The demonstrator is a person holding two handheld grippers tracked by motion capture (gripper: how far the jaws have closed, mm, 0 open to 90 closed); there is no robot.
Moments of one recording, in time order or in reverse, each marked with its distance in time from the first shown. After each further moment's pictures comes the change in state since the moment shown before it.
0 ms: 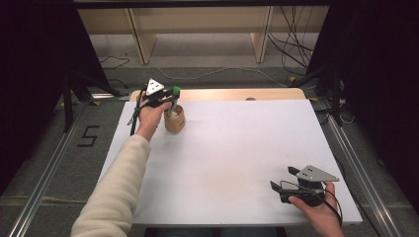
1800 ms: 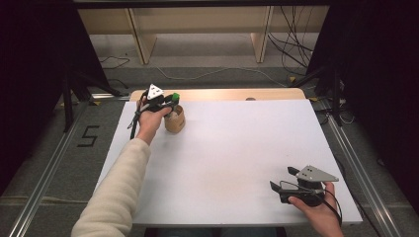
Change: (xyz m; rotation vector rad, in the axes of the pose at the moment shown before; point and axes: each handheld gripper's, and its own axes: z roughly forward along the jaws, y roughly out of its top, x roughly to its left) left arm 0.000 -0.017 0.000 0.064 0.010 -0.003; right arm 0.001 0.000 0.000 0.006 0.002 -0.003
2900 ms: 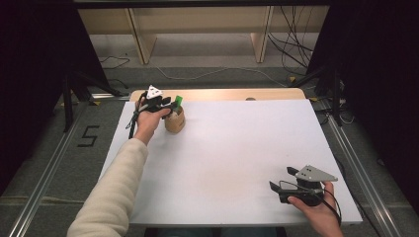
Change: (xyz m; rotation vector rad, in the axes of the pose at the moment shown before) left arm 0.005 -0.002 -0.004 0.065 0.010 -0.022; right arm 0.000 0.000 0.002 0.001 0.006 0.002
